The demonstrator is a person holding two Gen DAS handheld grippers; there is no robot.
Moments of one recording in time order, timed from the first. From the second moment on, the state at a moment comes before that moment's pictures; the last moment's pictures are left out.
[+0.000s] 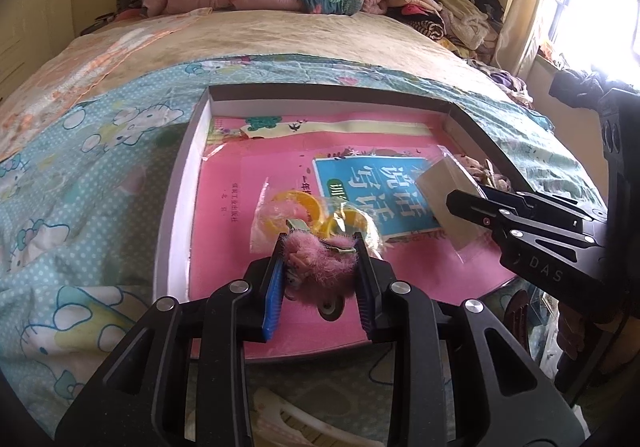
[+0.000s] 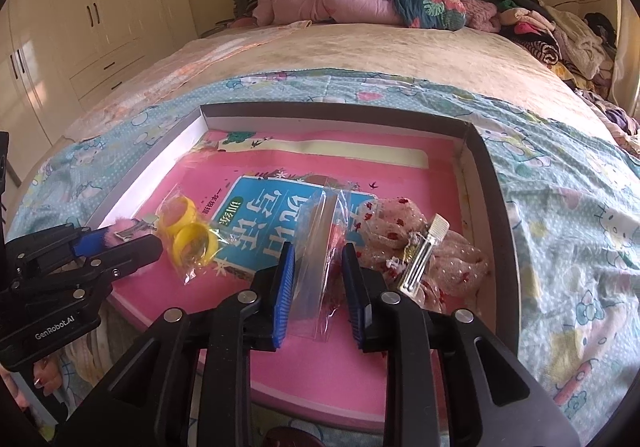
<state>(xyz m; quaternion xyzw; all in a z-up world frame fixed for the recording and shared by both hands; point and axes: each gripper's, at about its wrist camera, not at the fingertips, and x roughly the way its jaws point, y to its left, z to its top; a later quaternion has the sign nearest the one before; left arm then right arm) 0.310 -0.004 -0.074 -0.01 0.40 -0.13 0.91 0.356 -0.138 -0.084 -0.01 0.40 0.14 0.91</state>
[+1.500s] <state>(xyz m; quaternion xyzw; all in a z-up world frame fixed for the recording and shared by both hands) 0.239 -0.042 -0.013 -0.02 0.33 -0.12 0.94 0.243 -0.211 0.006 0.00 0.27 0.11 0.96</state>
